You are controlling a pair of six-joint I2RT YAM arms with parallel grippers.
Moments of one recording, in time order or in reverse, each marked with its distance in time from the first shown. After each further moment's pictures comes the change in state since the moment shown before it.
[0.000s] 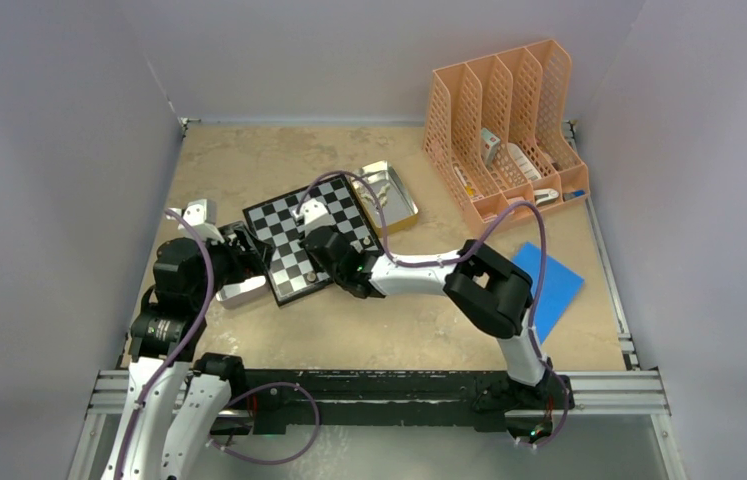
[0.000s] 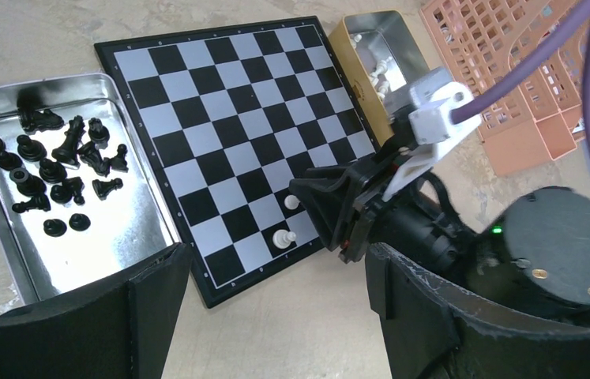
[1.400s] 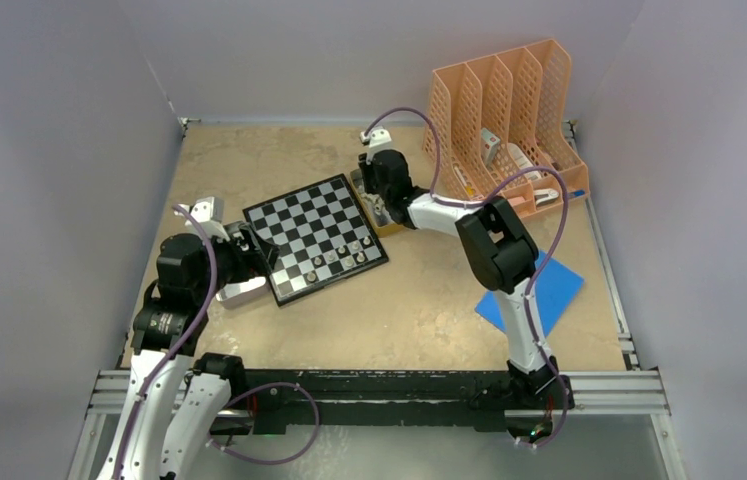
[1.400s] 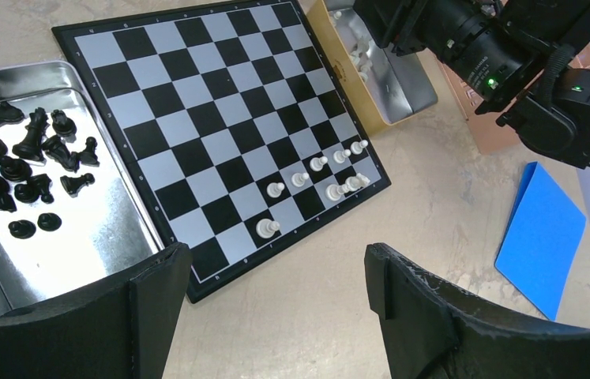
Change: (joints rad) left arm 0.000 0.037 0.000 0.008 0.075 0.002; right arm -0.468 0.143 0.180 0.139 -0.186 -0.152
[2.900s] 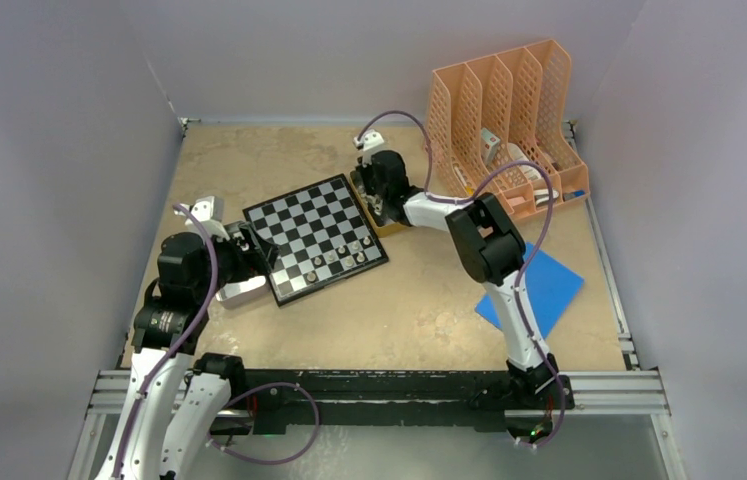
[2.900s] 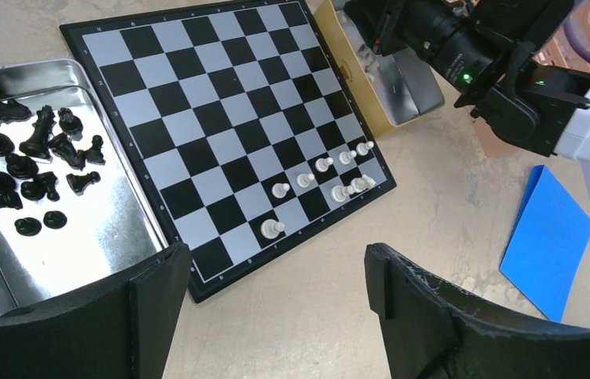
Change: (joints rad) left arm 0.000 0.009 0.000 -0.001 -0.013 0.000; right arm -0.022 0.160 0.128 0.020 -0.077 -0.113
